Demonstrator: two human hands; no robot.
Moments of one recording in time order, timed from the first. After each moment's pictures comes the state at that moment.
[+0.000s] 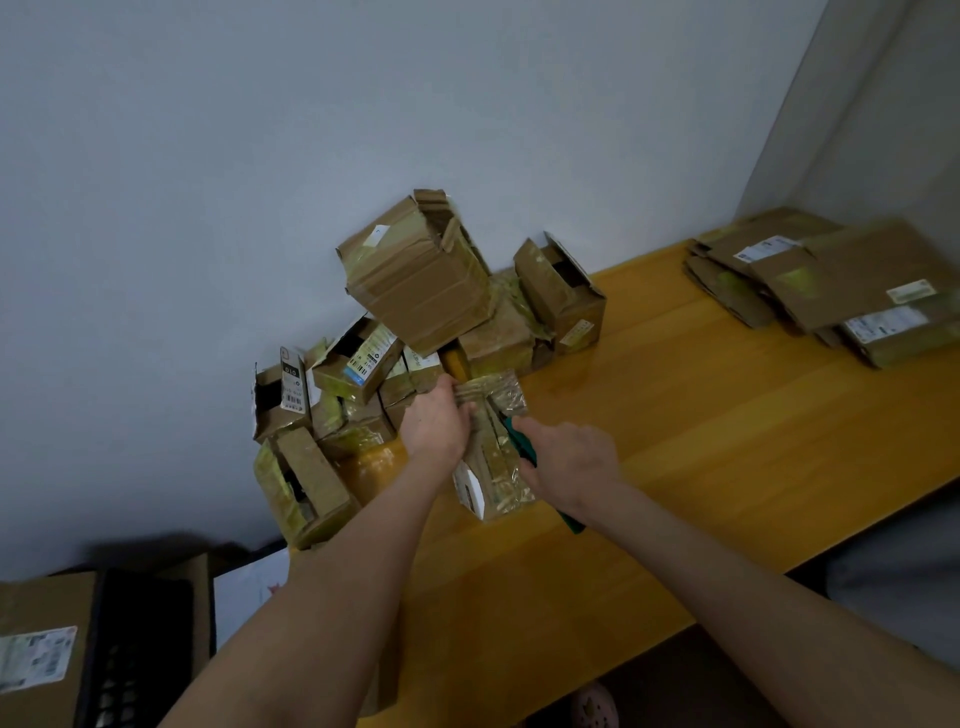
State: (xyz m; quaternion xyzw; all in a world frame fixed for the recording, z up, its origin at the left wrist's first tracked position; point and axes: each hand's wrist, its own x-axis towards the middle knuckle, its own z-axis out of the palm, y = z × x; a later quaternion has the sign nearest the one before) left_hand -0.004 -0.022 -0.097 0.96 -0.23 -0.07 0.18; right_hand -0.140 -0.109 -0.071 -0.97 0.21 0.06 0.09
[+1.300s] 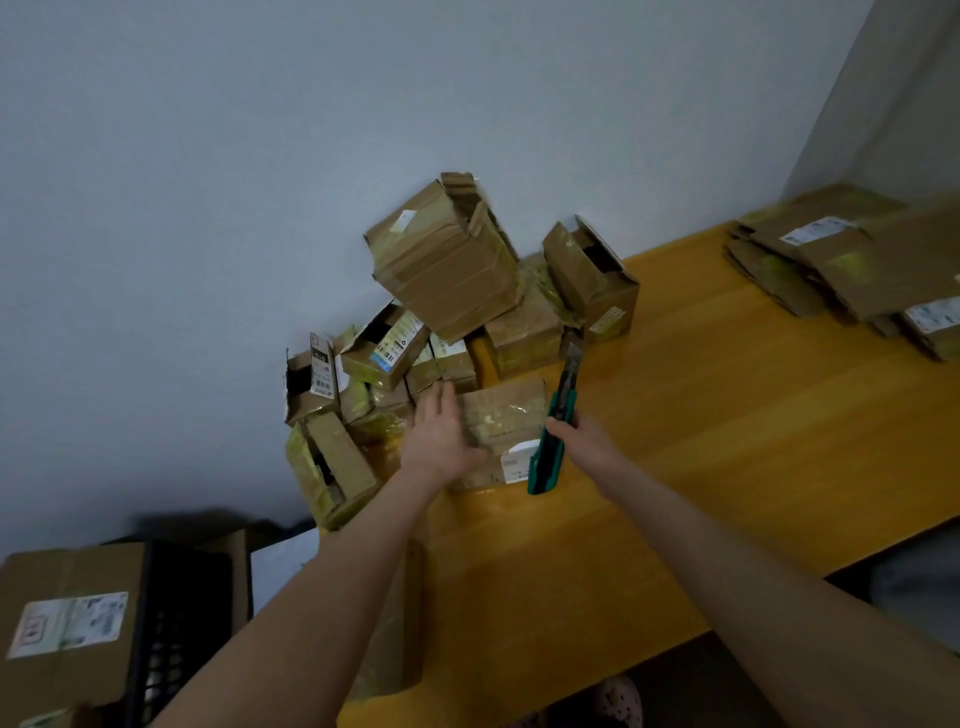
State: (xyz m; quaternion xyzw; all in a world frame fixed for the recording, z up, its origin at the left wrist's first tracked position) left_hand -0.001 0.020 -0.114 0.94 -0.28 -0.17 0.06; right_hand -0.115 -0.122 -0.121 -0.65 0.40 0.02 0.65
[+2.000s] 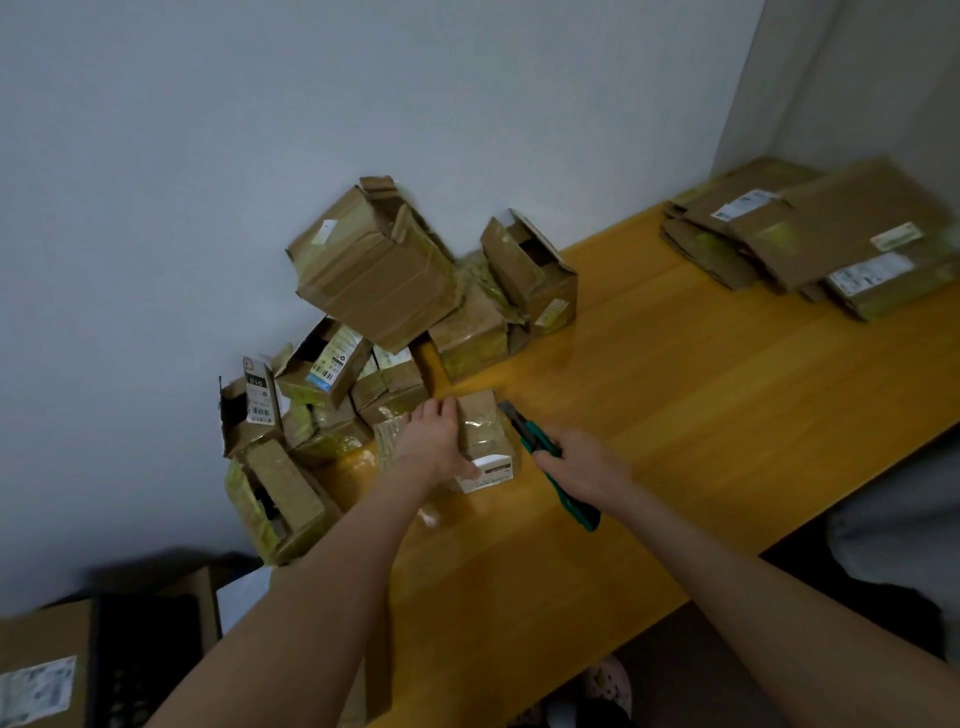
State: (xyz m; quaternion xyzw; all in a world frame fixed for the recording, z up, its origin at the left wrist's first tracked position) left_hand -0.012 -0.034 -0.122 0.91 -0.37 -0.19 -0.07; right_hand -0.164 -0.157 -0.136 -0.84 0.31 0.09 0.43
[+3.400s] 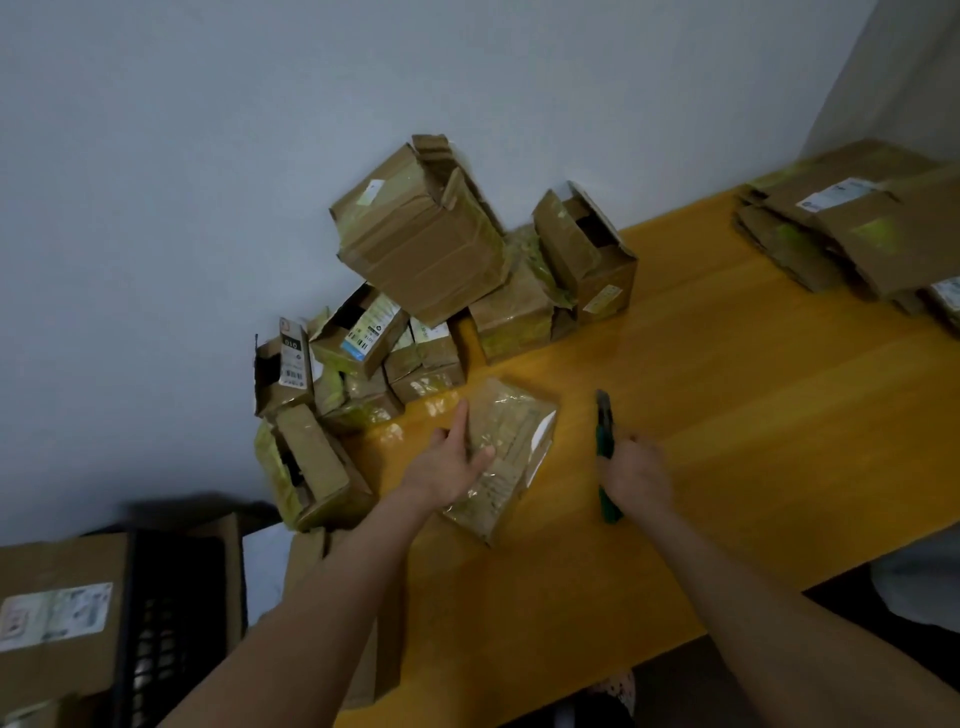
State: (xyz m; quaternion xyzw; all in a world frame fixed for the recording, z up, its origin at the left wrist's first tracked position) left_hand -0.018 0.008 -0.144 0.90 -0.24 -0.35 0.12; right_hand -0.150 -0.174 -0.212 -0.84 0.45 0.13 0.26
